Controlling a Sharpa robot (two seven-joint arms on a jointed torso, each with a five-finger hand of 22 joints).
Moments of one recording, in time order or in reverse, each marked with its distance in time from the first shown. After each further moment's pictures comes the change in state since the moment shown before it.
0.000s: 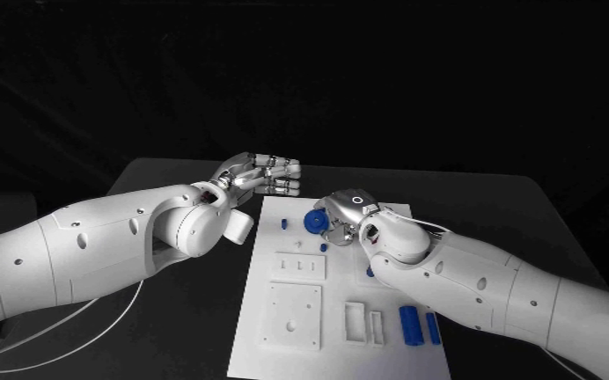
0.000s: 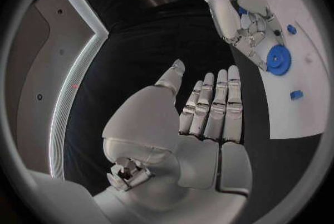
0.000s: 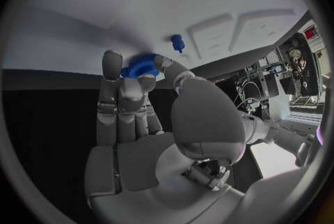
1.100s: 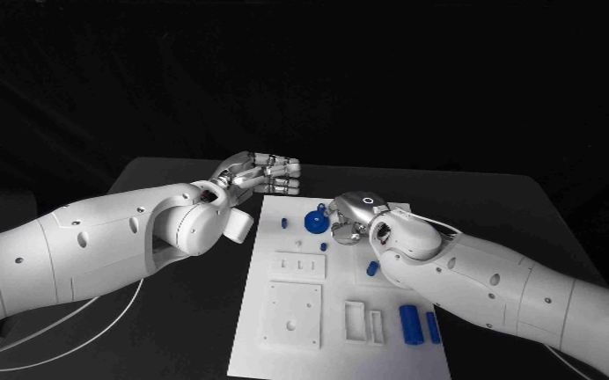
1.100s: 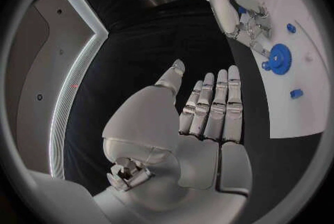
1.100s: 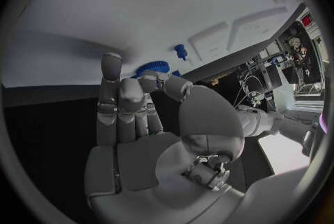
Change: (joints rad) left arm 0.000 0.000 0.000 -0.004 0.000 0.000 0.000; left_hand 0.000 0.000 0.000 0.000 0.000 0.000 0.000 0.000 0.000 -0.004 0.004 0.000 0.000 0.000 0.000 0.000 0.000 0.000 0.000 0.000 0.000 0.000; right arm -0.004 -0.041 0.003 0.009 0.095 0.015 0.024; right_hand -0.231 0.083 0.521 -0.141 0.147 0.157 -0.011 0.000 0.006 -0.012 -0.013 0.014 0.022 -0.004 -0.004 0.006 0.014 0.000 -0.004 -0.004 0.062 0.058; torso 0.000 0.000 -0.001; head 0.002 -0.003
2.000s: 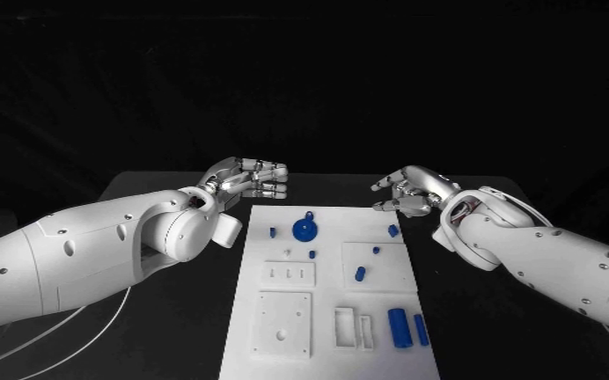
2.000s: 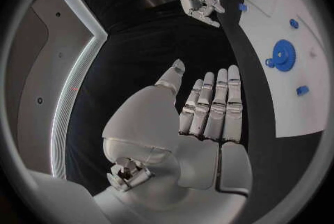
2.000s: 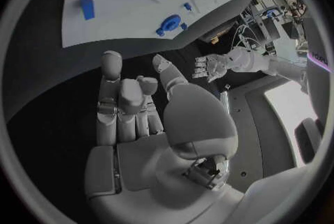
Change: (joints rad) left arm 0.000 -0.012 -0.001 -0.025 0.000 0.002 0.002; left_hand 0.000 0.000 0.001 -0.001 0.000 0.034 -0.006 0.000 -0.001 0.022 -0.014 0.000 0.001 0.024 -0.013 0.000 0.000 0.000 0.007 -0.007 0.000 0.000; right arm -0.001 -0.299 0.152 0.062 0.444 -0.003 0.336; right_hand 0.281 0.083 -0.852 0.003 -0.112 0.038 -0.005 0.000 0.000 0.020 0.012 0.022 0.023 0.004 0.004 0.025 0.016 0.000 0.002 0.002 -0.023 -0.021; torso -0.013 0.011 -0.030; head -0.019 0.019
